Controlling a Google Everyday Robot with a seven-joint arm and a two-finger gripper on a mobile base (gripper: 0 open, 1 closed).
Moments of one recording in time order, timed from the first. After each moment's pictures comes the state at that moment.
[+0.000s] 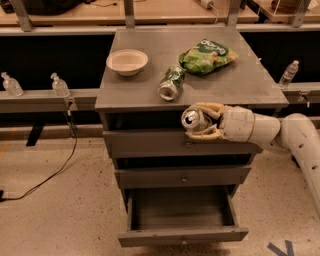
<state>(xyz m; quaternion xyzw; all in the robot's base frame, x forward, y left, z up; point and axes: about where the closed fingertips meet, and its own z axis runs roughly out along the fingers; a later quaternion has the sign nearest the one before) 0.594 -0.118 0.817 -0.55 0.41 0.25 0.69</state>
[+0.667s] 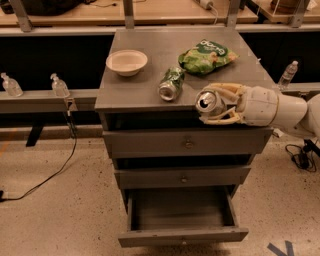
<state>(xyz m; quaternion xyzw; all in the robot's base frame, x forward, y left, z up) 0.576 -0.143 0.891 -0.56 0.38 0.24 0.69</state>
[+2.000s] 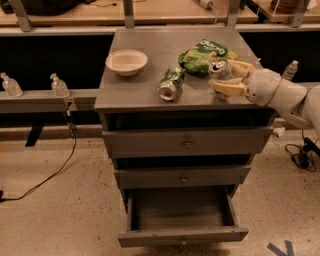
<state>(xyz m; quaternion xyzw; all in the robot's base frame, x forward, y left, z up) 0.692 -0.204 0.903 -0.40 0.52 0.24 0.72</state>
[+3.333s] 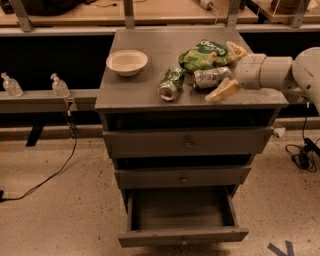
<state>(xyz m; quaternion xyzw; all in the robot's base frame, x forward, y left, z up) 0.737 -0.194 0.880 -0.54 0.60 0.05 0.59</state>
